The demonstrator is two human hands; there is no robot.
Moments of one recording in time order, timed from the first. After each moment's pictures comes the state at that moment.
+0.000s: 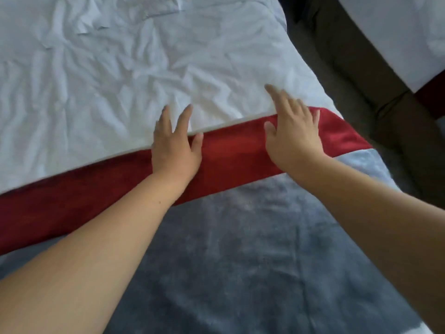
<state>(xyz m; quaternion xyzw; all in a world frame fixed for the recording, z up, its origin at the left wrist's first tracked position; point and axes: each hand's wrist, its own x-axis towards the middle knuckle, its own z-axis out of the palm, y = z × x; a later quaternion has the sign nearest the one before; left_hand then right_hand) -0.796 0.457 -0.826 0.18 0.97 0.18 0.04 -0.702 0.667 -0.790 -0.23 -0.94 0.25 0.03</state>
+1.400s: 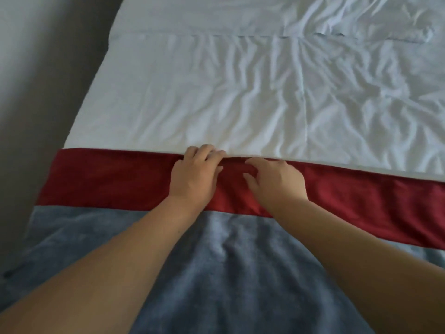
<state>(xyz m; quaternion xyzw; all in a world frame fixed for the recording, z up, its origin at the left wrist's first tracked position) -0.856 -0.001 -0.820 0.16 0.98 0.13 -0.07 -0.834 0.190 -0.789 0.01 -0.98 0.18 -0.08</state>
